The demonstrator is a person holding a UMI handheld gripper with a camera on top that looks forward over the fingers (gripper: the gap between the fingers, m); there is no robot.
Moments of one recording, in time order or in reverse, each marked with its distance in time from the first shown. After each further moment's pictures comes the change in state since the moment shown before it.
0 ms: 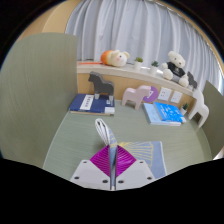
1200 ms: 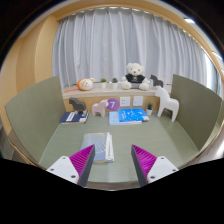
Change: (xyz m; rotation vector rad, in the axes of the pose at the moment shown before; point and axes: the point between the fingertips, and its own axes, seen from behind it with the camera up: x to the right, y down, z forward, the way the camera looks) arm 0.222 0.042 -0.214 0.174 -0.027 0.149
